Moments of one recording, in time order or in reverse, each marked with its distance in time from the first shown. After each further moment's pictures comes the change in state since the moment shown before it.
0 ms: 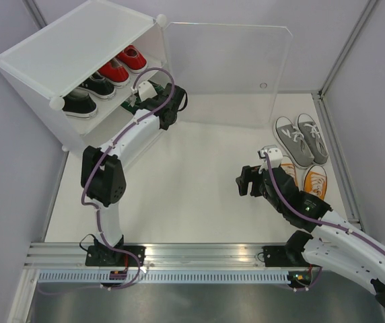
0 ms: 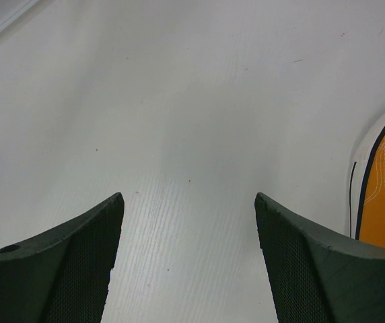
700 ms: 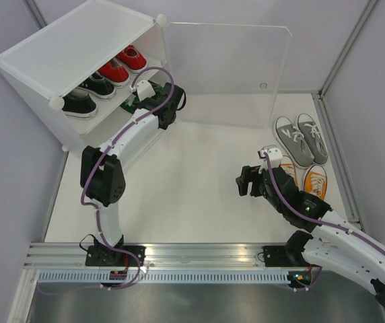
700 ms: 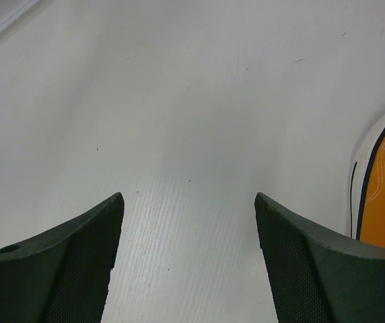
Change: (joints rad) left arm 0.014 0.001 0.001 0.001 -0.048 0.023; right arm 0.000 0.000 0.000 0.000 -0.003 0.000
